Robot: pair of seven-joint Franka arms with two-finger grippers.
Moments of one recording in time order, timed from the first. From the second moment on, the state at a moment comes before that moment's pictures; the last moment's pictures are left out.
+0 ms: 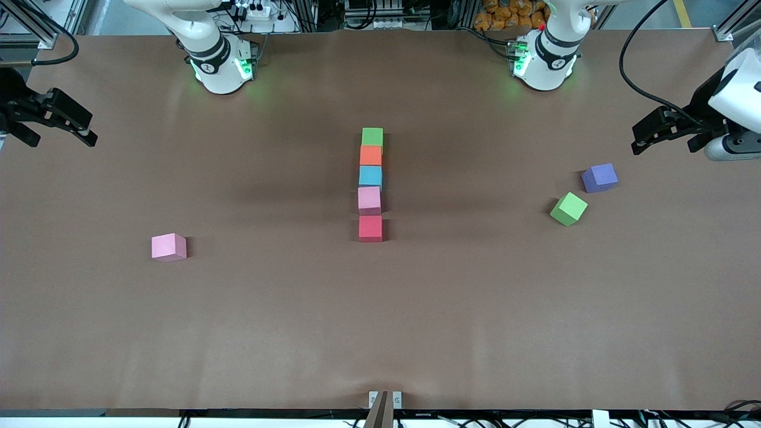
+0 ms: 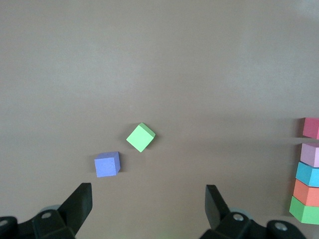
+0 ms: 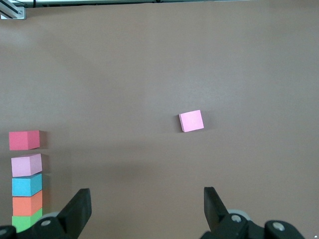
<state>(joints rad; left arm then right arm) 0.01 0.01 -0.14 -1.48 0.01 1.51 -0.17 0.00 -0.05 0.06 -1.49 0.01 1.54 0.07</state>
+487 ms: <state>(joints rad) 0.01 0.02 -0.14 -1.48 0.01 1.51 -0.17 0.00 -0.05 0.06 -1.47 0.01 1.54 0.07</state>
